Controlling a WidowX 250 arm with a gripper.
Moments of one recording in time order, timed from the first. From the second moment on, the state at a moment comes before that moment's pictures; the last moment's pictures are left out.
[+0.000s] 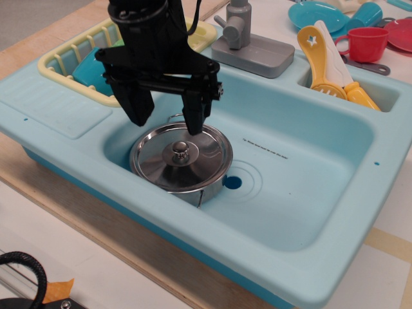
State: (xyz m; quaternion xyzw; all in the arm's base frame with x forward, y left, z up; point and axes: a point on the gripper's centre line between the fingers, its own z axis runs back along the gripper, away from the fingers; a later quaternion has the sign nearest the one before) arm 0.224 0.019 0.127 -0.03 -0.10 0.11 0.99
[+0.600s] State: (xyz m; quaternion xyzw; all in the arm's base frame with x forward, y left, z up) arm 0.235 0.018 0.103 -0.03 -0.09 0.09 0.99
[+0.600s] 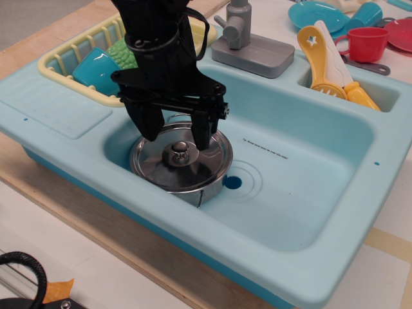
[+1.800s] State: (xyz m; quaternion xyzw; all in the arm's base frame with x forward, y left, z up) arm 0.234 0.021 0.087 -0.04 -0.04 0.11 0.99
